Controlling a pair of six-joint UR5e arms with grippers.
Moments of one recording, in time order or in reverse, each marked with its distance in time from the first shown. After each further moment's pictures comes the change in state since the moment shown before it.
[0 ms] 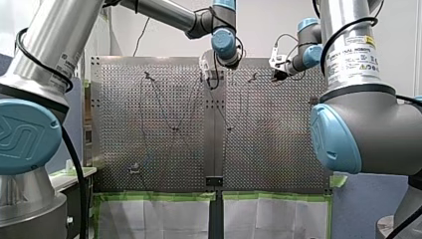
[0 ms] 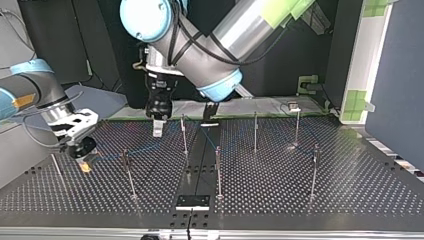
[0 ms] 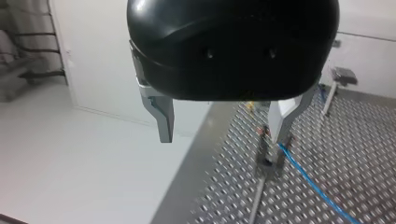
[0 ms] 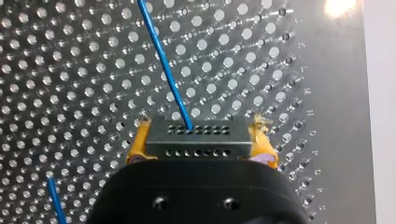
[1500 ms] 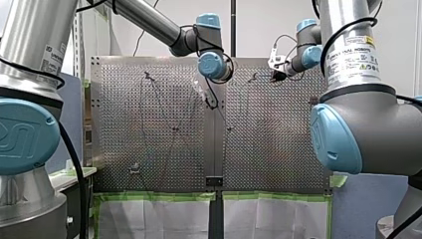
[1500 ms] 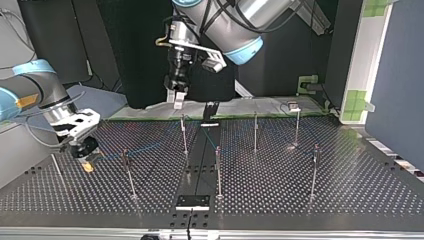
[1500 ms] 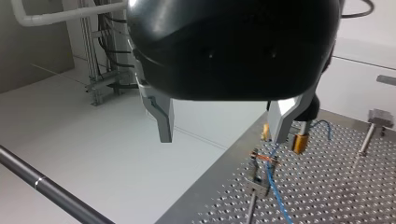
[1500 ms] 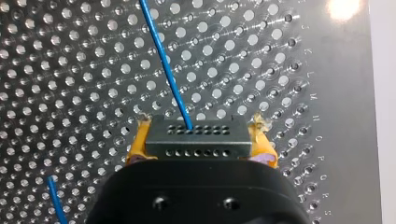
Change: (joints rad) left arm -0.008 0.125 -0.401 0.399 0.018 -0.190; right arm 0.006 0.006 0.000 -0.001 0.002 0.000
